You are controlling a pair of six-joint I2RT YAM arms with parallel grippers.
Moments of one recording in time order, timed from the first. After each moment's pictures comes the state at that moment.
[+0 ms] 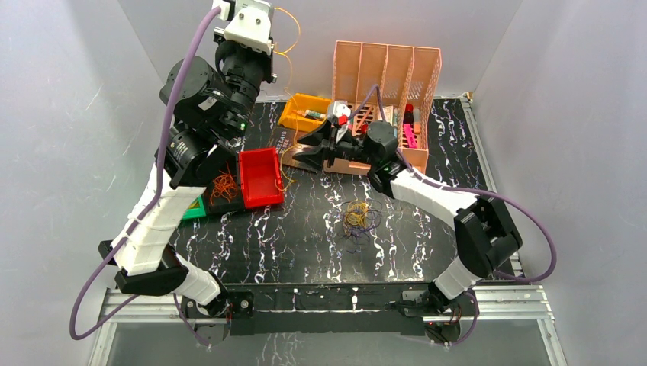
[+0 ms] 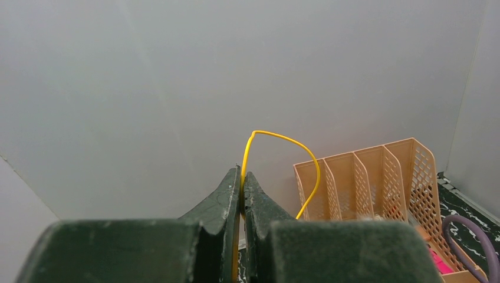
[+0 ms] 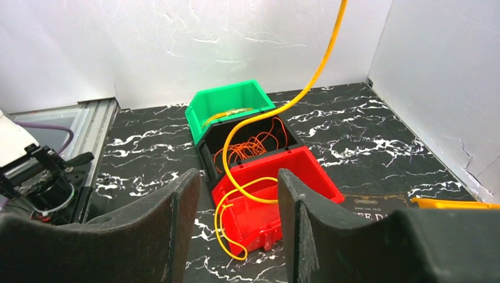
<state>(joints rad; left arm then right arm) -0.86 1.48 2.18 -0.32 -0.56 0.45 0.67 1.57 1.08 0.67 -0.74 0.12</state>
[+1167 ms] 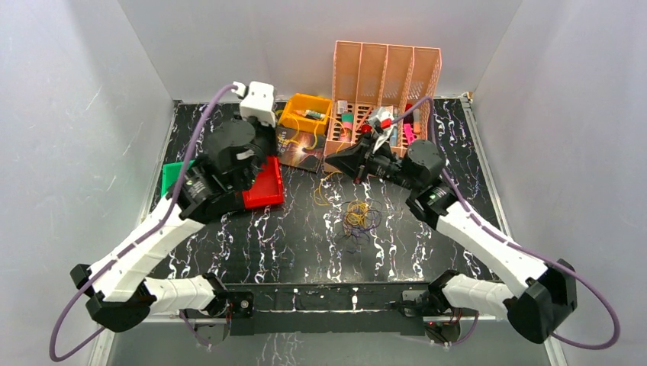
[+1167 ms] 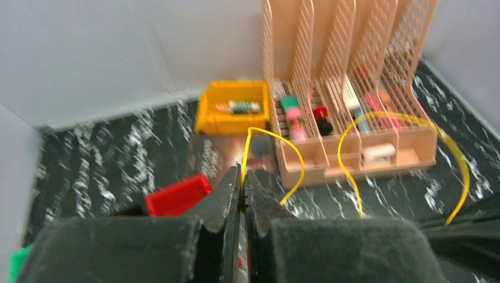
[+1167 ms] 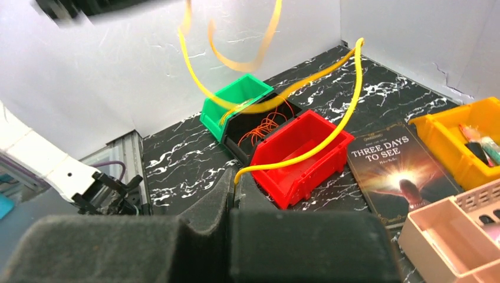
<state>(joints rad) -0.86 1.15 1.51 -0.44 -0.62 0.02 0.67 1.14 0.92 0.33 -0.52 0.30</state>
